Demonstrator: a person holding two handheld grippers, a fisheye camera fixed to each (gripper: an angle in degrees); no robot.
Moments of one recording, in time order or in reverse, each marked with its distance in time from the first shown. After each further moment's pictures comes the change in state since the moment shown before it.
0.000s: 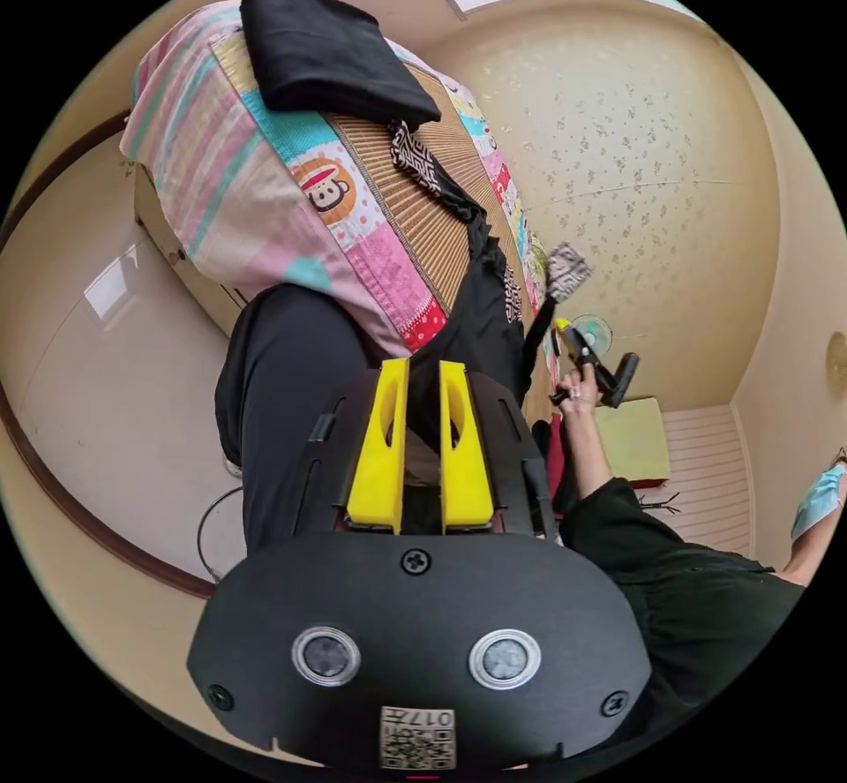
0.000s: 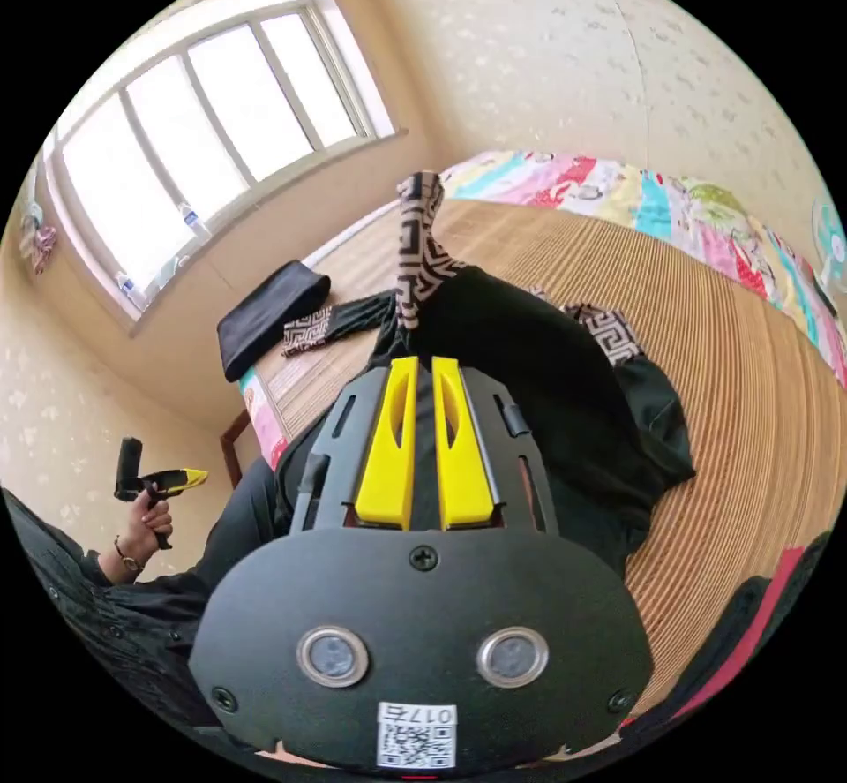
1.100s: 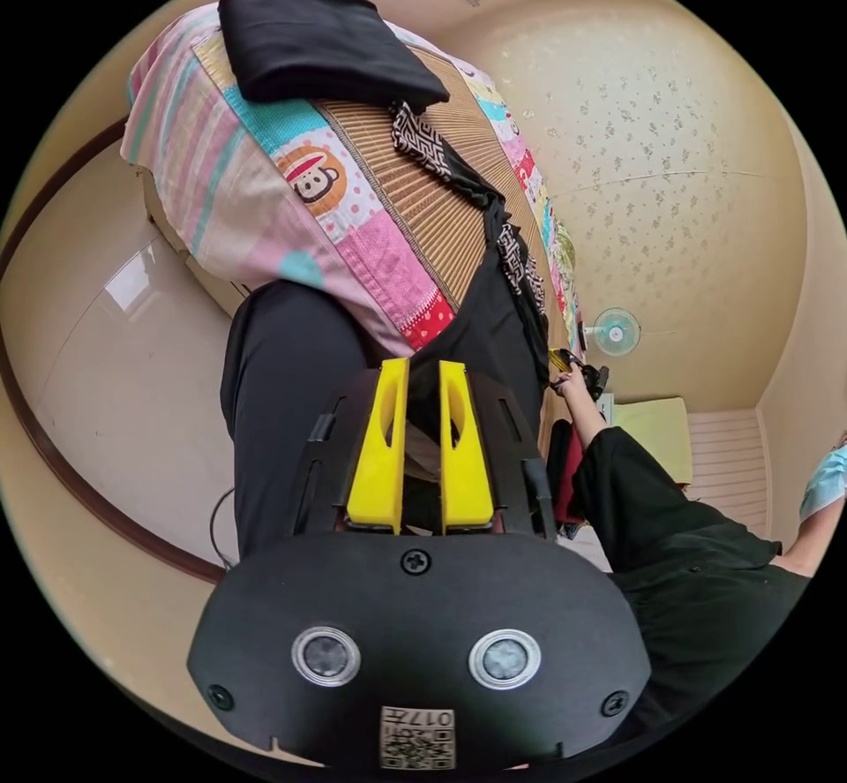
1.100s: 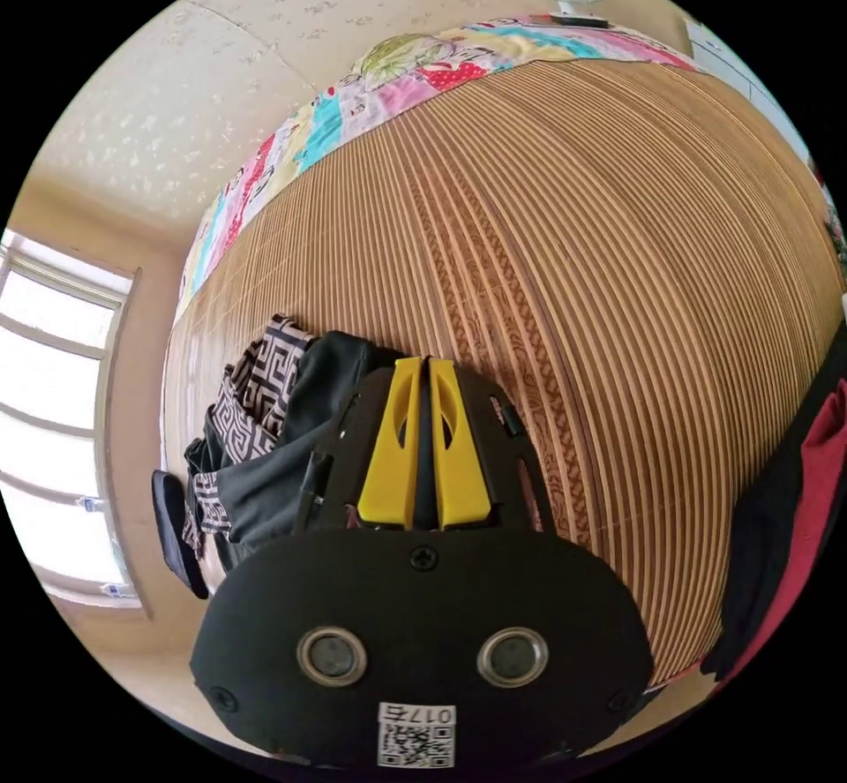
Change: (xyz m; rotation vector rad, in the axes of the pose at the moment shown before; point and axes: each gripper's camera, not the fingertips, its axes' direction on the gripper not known) left arm 0.056 -0.001 0.025 -0.042 -0.108 -0.011; right arm 0.242 -0.038 0.076 0.134 0.231 0.758
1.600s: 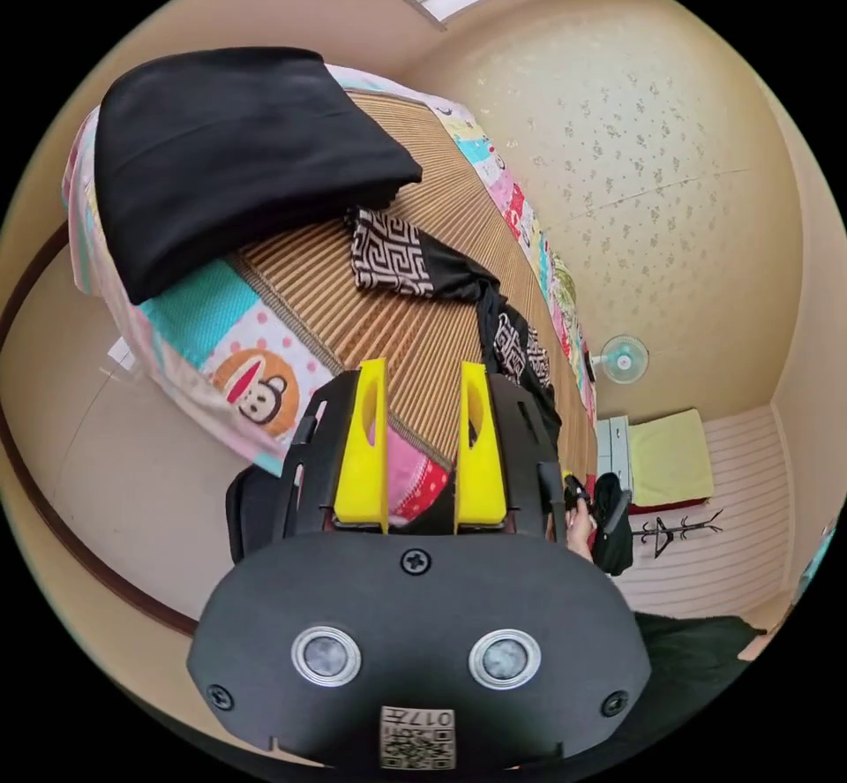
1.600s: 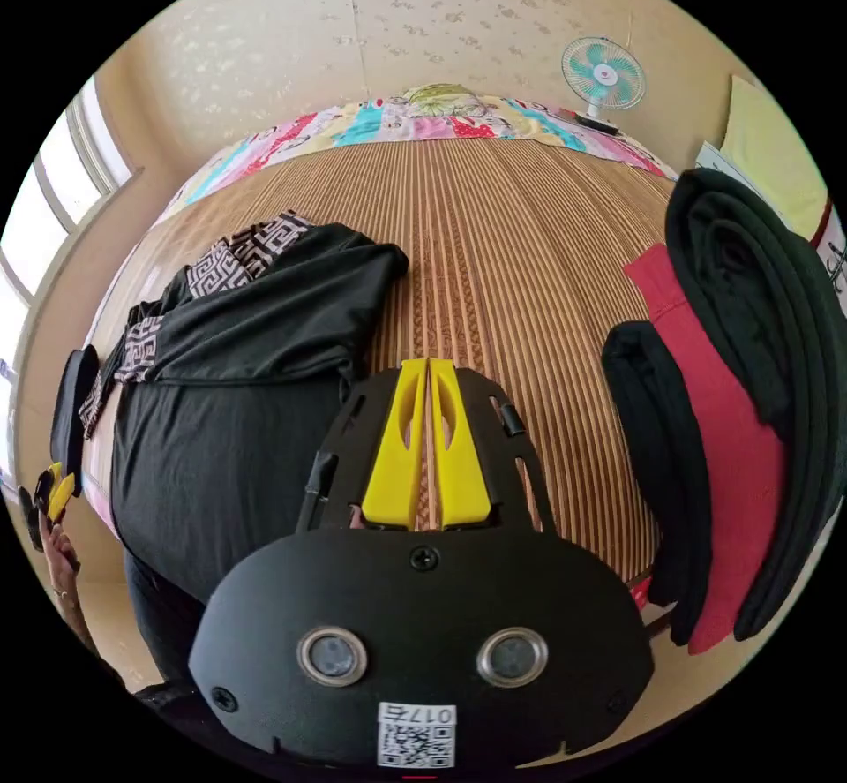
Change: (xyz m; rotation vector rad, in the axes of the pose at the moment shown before) left arm 0.042 -0.130 0.025 0.123 -0.039 0.069; right arm 0.032 0.200 -0.062 0.119 0.215 -0.242
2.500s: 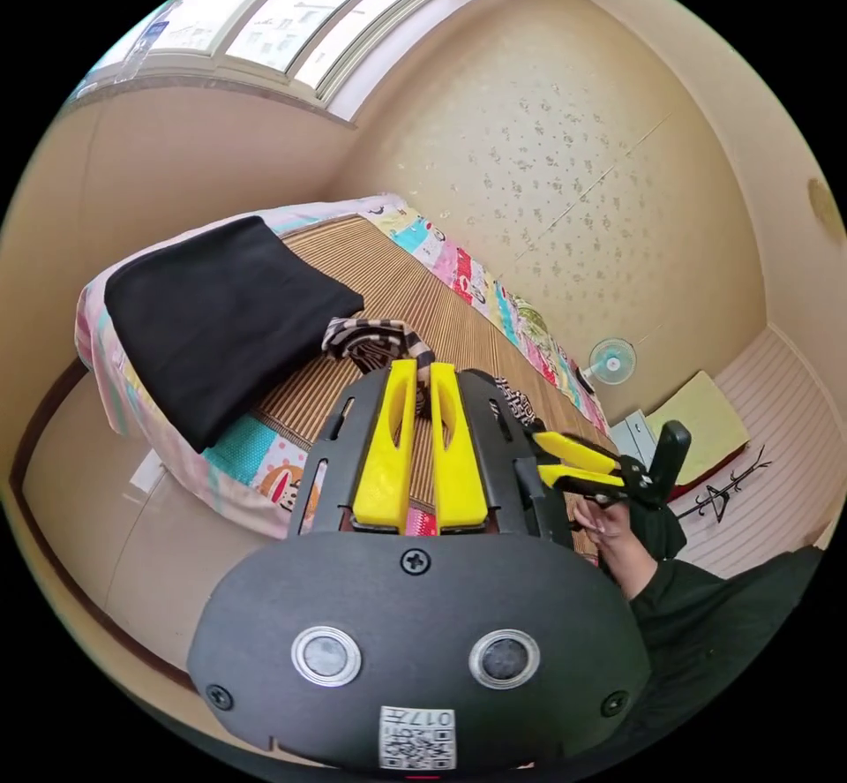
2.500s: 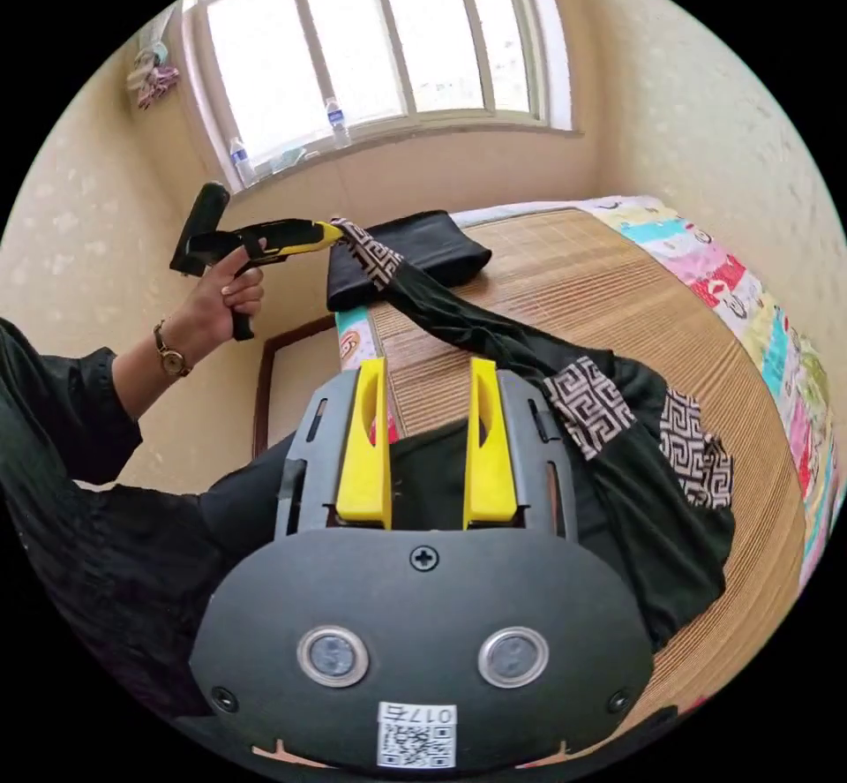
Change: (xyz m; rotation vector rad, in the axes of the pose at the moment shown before) left arm 0.071 0.059 -0.096 0.249 -0.004 0.297; right arm -0.319 0.076 -0.103 0.003 -0.610 -1.112
